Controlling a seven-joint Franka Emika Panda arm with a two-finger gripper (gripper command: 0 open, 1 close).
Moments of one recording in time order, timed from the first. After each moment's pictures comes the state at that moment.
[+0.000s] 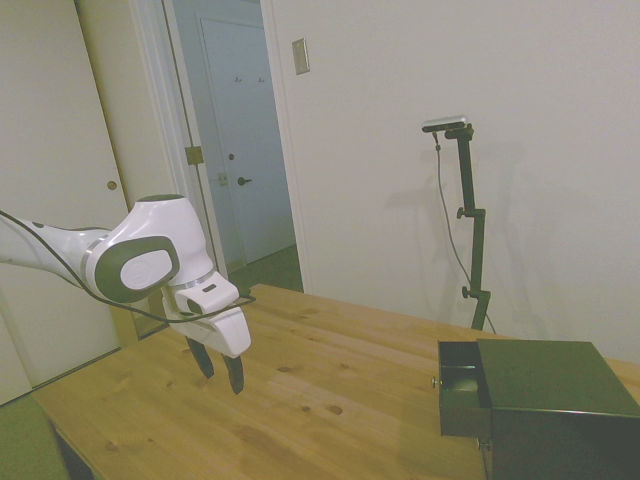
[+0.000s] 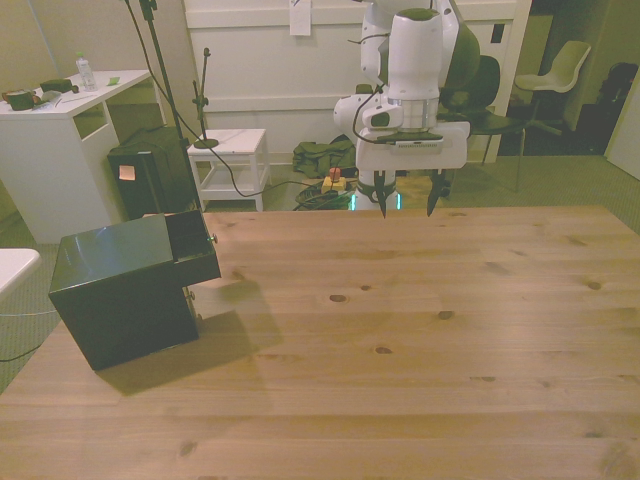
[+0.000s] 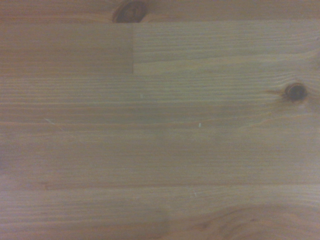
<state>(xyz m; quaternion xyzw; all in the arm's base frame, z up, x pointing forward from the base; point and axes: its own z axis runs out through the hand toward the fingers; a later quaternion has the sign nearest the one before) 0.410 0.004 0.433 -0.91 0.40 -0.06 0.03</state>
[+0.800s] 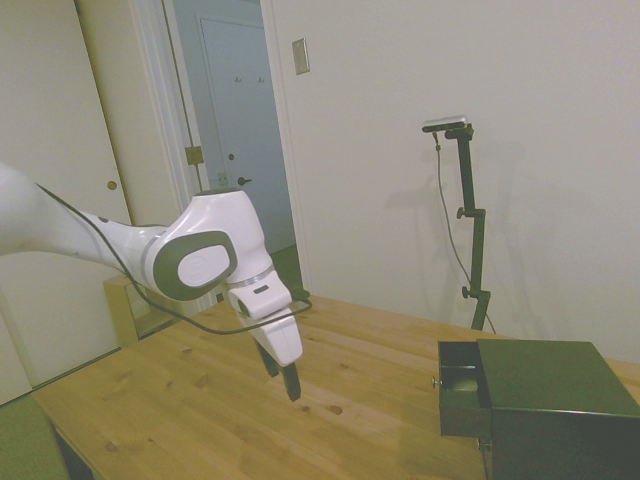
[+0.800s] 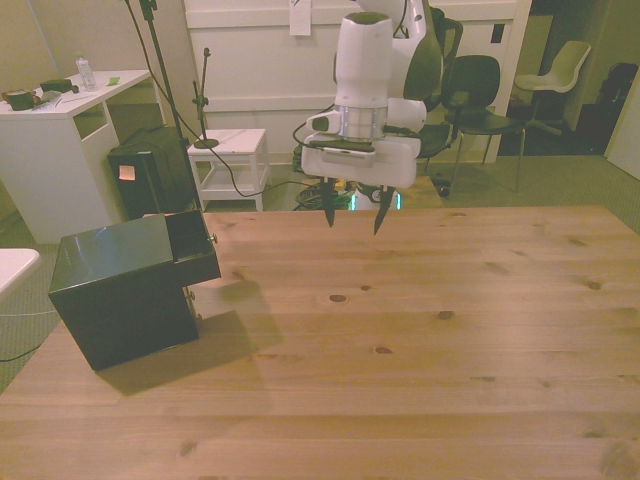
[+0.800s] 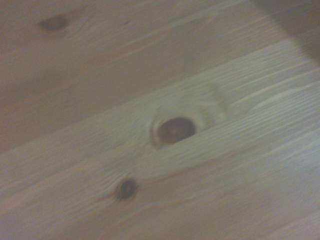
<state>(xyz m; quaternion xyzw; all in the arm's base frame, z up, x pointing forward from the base) 0.466 -0.127 0.444 -0.81 0.58 -0.09 0.01</state>
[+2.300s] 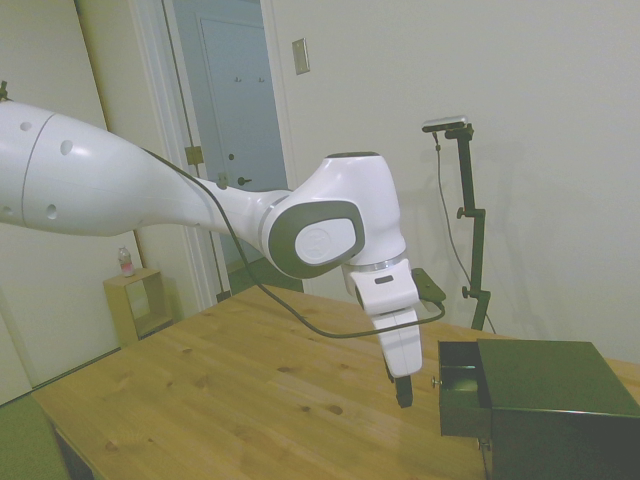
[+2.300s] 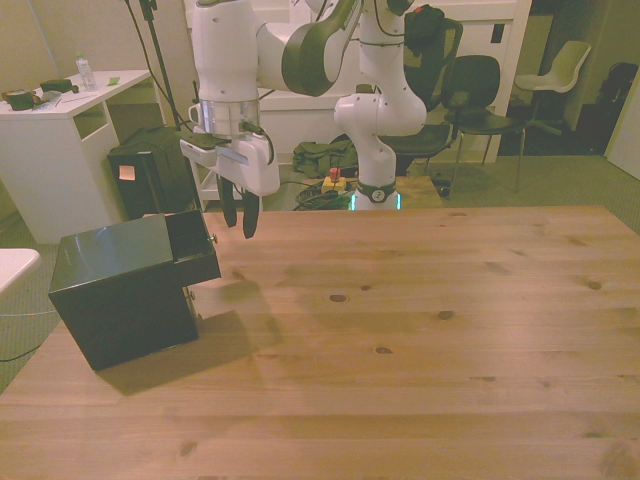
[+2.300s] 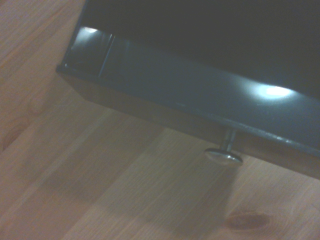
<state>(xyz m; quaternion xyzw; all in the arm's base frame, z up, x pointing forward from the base) 0.502 -0.296 0.474 -0.68 0.73 -0.07 0.01</state>
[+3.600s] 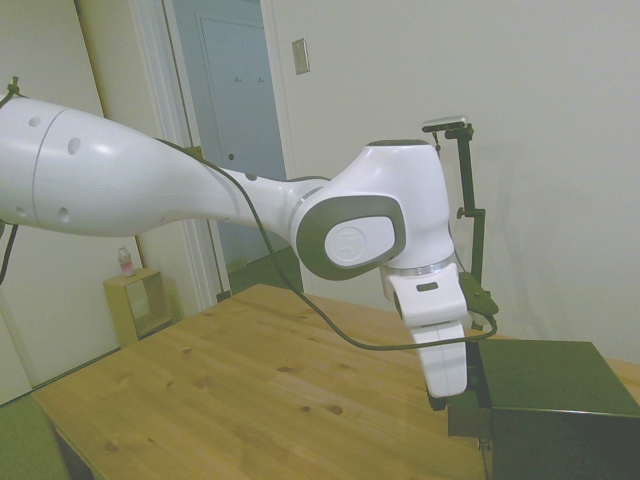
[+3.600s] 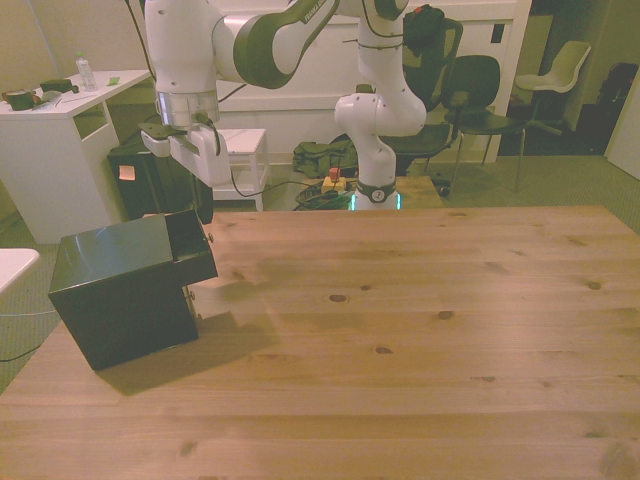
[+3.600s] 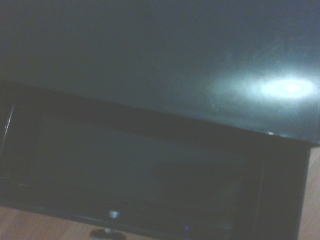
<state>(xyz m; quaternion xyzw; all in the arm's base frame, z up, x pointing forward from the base) 0.488 -0.363 0.483 -0.64 0.76 -0.06 0.02</state>
